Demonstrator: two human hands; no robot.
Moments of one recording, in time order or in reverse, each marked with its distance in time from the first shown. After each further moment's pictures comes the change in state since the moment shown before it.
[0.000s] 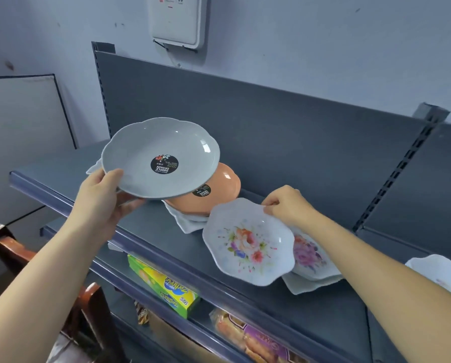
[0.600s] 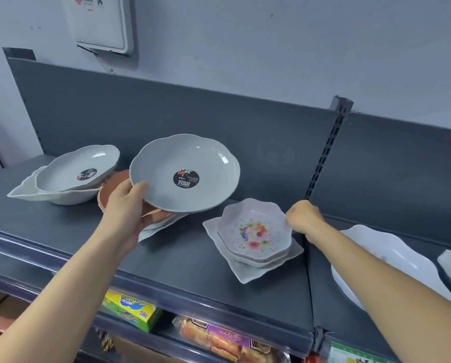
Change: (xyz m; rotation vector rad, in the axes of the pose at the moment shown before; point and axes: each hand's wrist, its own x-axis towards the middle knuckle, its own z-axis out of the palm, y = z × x) left_hand -0.028 -0.033 0.103 0.007 -0.303 -0.084; right_hand -0.035 0.115 -0.038 0.069 0.231 0.545
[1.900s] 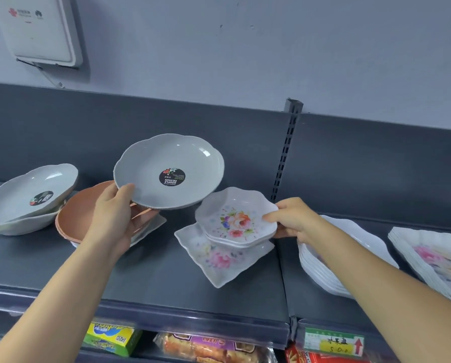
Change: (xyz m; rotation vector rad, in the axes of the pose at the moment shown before) left_hand 0.014 0.002 0.036 -0.033 -0.032 -0.019; right_hand -0.045 0.019 -0.045 0.646 -0.191 0.053
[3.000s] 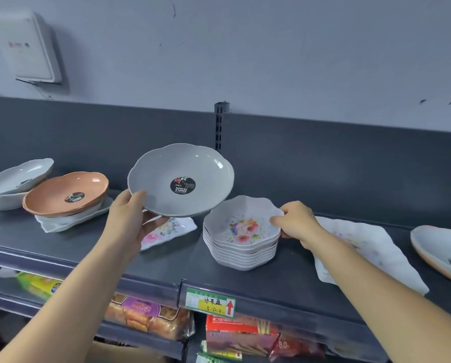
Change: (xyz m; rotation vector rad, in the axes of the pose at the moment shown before) left_hand -0.159 -0.050 0.169 0.030 0.031 0.049; right_hand -0.026 0.093 -0.193 -0.325 0.131 -0.206
